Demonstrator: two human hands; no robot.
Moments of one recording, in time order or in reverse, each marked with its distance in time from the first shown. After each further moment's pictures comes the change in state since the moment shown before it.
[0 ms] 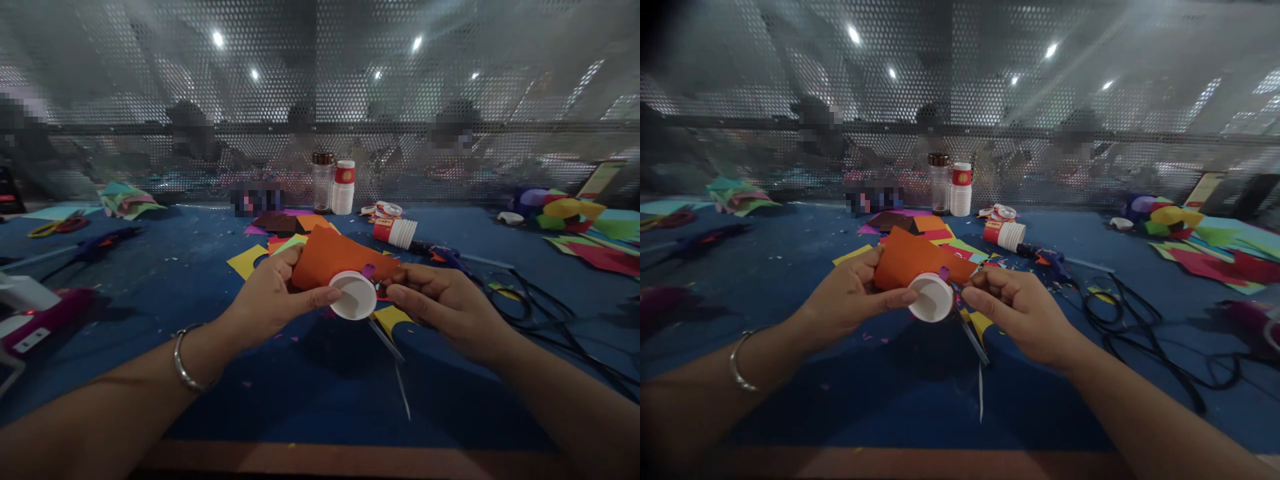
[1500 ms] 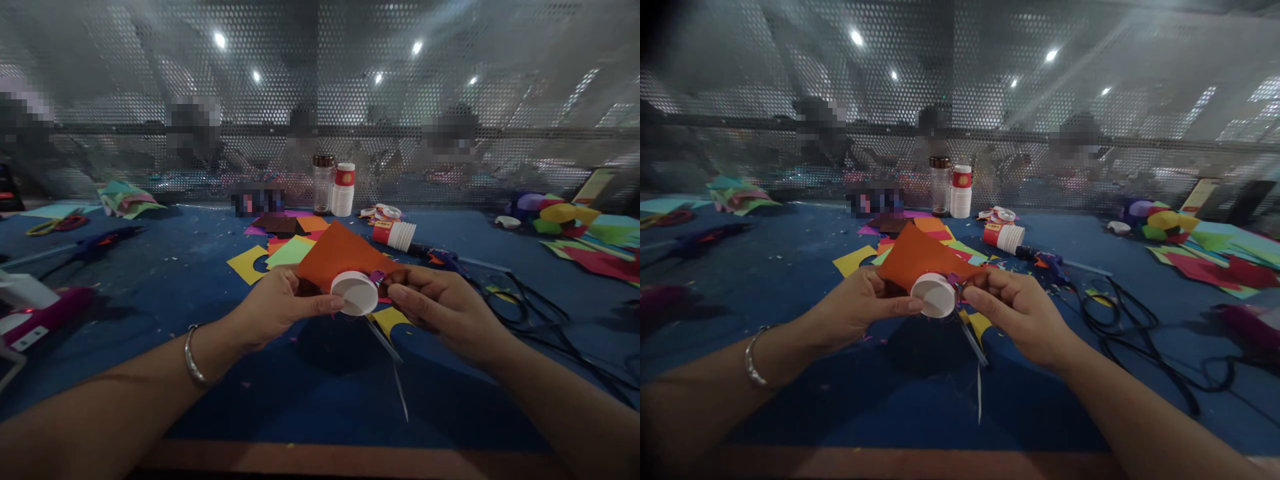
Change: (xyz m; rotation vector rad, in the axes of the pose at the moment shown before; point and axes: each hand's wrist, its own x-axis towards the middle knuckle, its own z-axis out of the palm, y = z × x) left_hand 0.002 -0.009 0.005 -0.167 -0.109 -0.155; right_hand -0.002 0.003 0.003 0.153 0.003 0.033
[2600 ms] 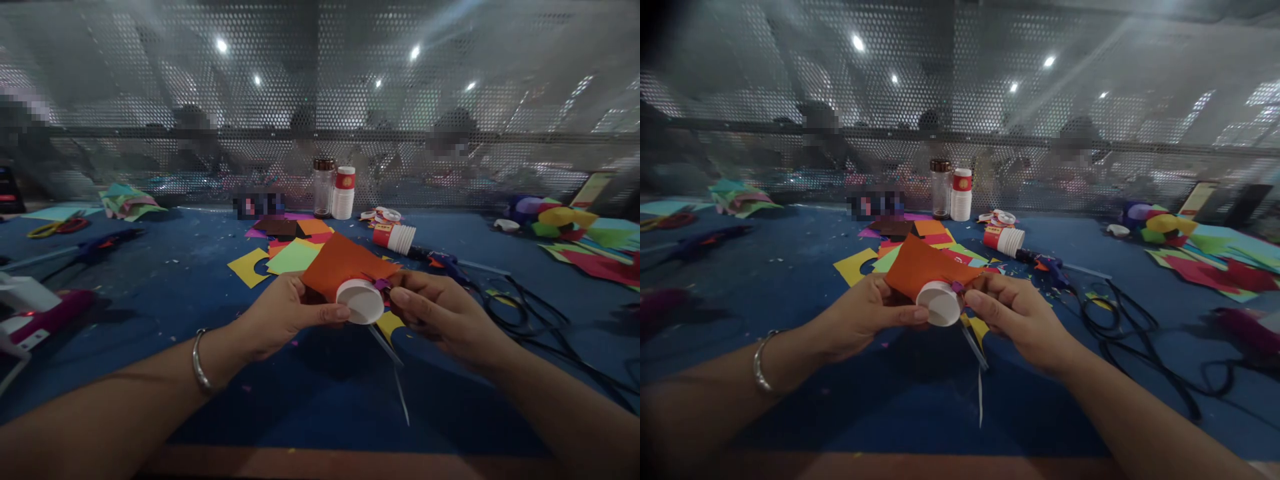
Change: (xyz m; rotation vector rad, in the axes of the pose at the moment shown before) left_hand -0.001 -0.005 0.007 -0.193 -0.077 -0.063; right_hand -0.001 0.003 0.002 0.210 -0.038 0.099
